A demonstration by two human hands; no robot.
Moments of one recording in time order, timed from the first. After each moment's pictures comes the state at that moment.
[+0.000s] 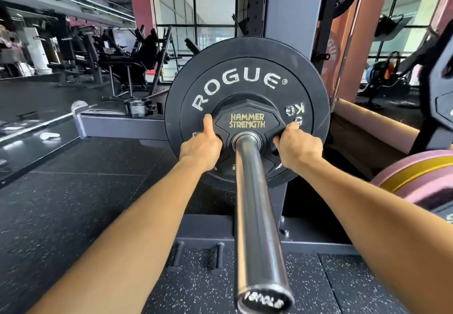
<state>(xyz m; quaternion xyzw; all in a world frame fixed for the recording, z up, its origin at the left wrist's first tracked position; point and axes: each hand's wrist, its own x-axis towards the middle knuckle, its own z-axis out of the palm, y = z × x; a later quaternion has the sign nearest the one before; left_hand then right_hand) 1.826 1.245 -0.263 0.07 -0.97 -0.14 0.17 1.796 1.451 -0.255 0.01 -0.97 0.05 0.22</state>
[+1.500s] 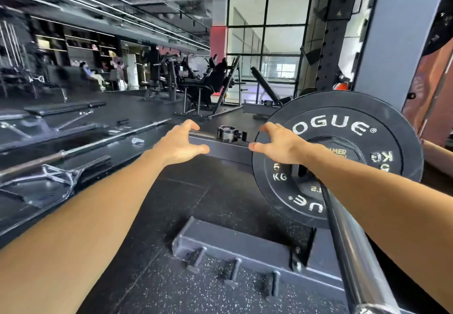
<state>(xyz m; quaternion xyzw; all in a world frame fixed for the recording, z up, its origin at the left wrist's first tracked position) 1.969 1.011 -0.172 0.14 -0.94 -0.25 0.19 1.867 1.264 -0.144 0.33 -0.92 0.19 0.07</state>
